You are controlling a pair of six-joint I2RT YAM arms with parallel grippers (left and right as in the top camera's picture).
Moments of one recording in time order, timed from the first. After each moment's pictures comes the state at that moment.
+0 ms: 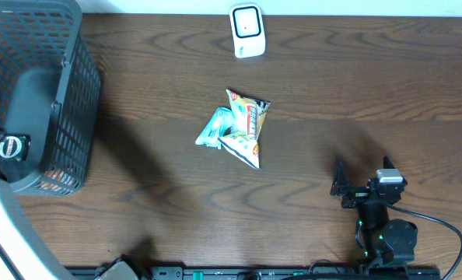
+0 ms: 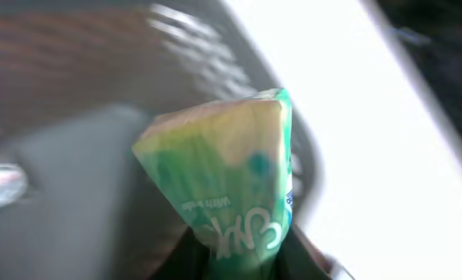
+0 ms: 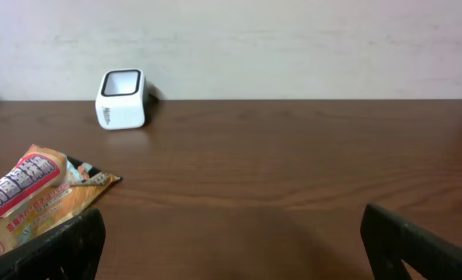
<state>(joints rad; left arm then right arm) 0.67 1.25 1.40 -0.61 0.41 -0.62 0.04 0.01 0.01 -0.07 -0.01 0.04</state>
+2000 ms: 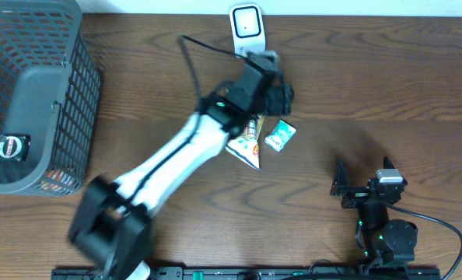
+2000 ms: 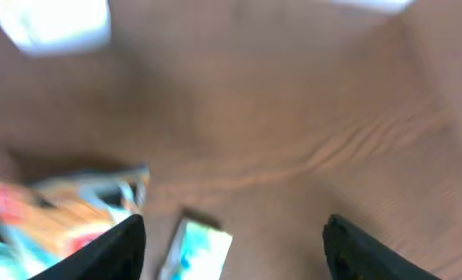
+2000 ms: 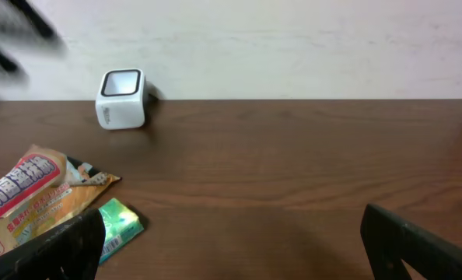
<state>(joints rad) -0.63 1.75 1.40 -0.31 0.10 -0.56 0.04 0.01 0.01 -0.07 -0.01 0.04</state>
